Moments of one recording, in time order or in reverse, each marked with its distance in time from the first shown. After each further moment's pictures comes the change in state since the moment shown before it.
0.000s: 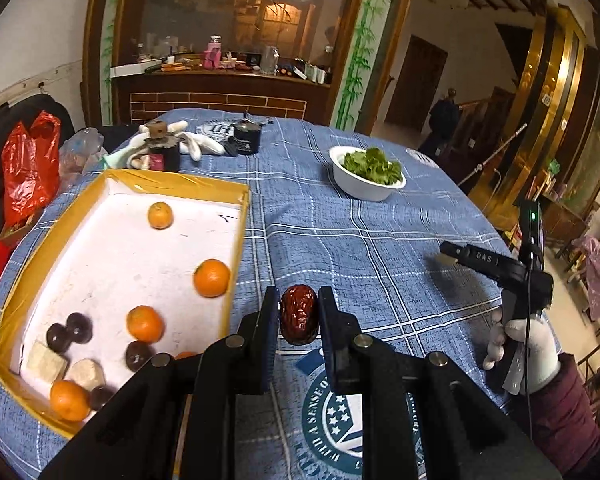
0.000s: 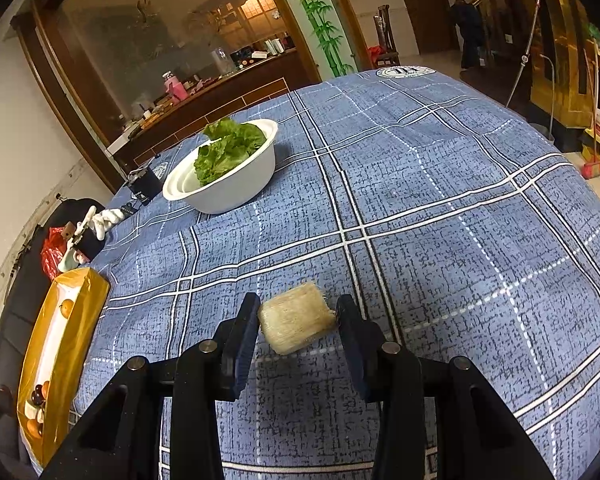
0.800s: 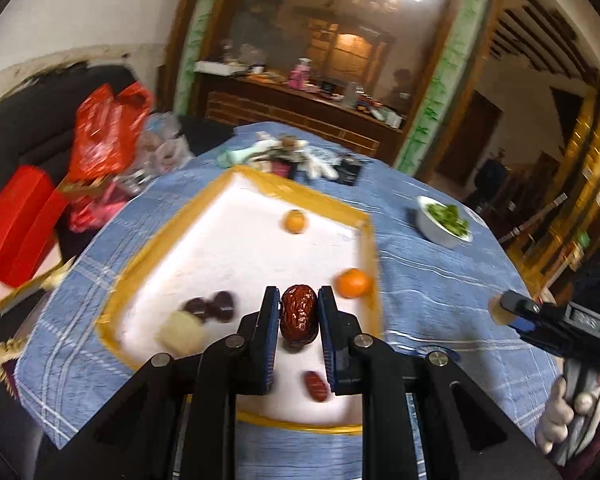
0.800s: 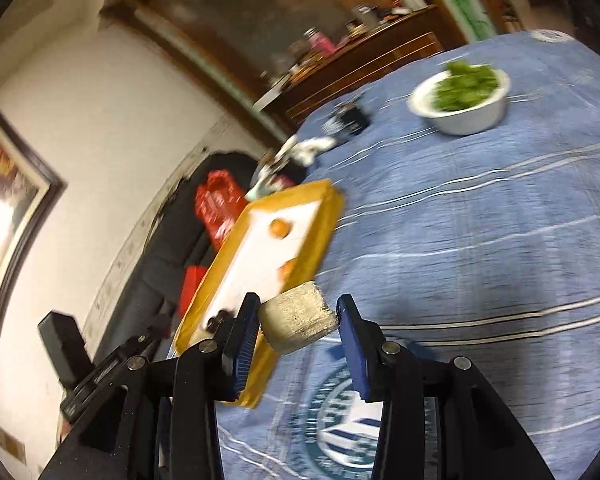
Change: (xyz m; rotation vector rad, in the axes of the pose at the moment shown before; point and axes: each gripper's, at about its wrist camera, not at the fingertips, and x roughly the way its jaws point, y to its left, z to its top) left arm -0.068 0.136 -0.028 -0.241 -0.101 0.129; right arm -0.059 0.159 -0.058 -0.068 0.179 0.543
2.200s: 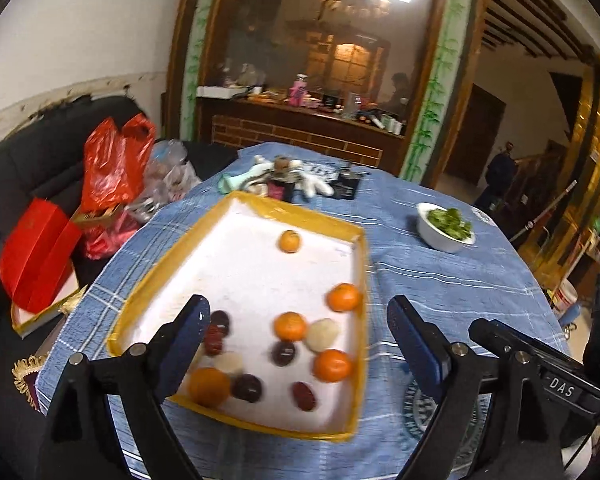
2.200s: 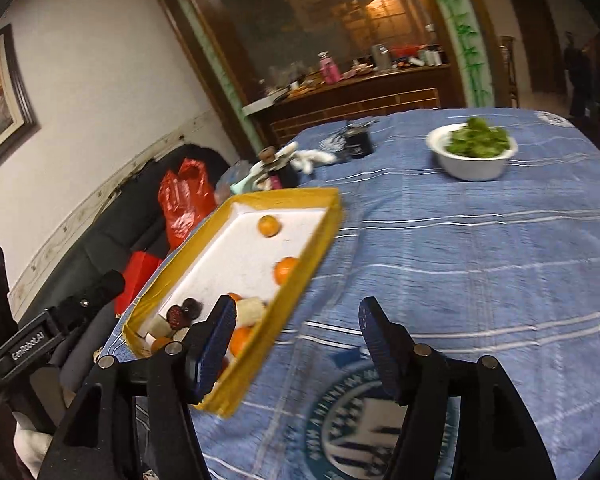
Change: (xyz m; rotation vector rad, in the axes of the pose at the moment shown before) left arm -0.020 -0.059 0.001 0.116 -0.062 0.053; right arm 0.011 0.053 -0.042 -0.208 -0.119 -0.252
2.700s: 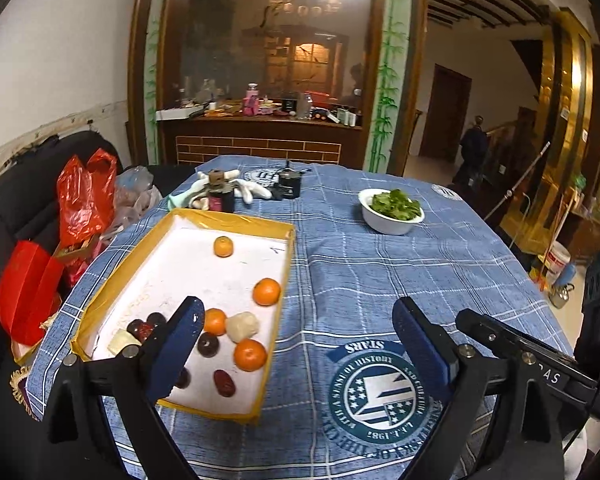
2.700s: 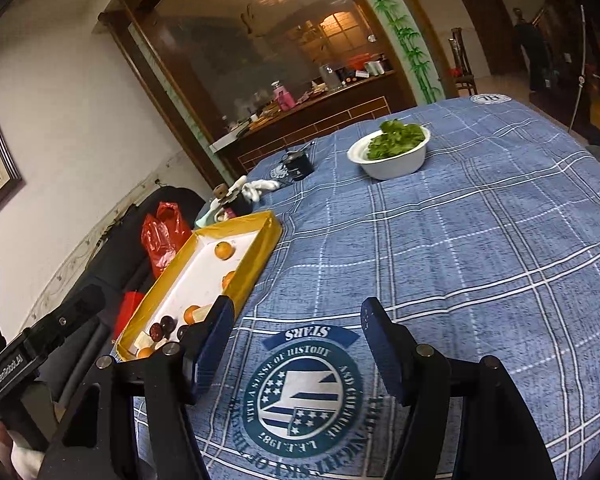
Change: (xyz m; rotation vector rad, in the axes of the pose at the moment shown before) left arm -0.019 -0.090 -0.011 0.147 -0.011 -0.043; right arm -0.062 -0.069 -0.018 0.144 -0.095 -0.039
